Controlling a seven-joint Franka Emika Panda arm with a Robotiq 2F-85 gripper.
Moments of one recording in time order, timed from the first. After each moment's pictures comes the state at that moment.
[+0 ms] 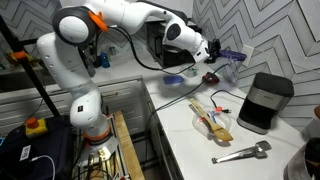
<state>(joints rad) -0.11 -0.10 0.11 -2.11 1.26 3.12 0.18</state>
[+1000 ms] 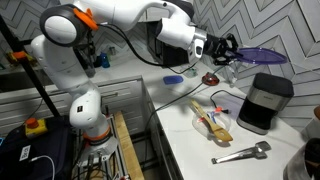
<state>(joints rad) -0.12 -0.14 0.04 -2.07 1.49 3.53 0.14</state>
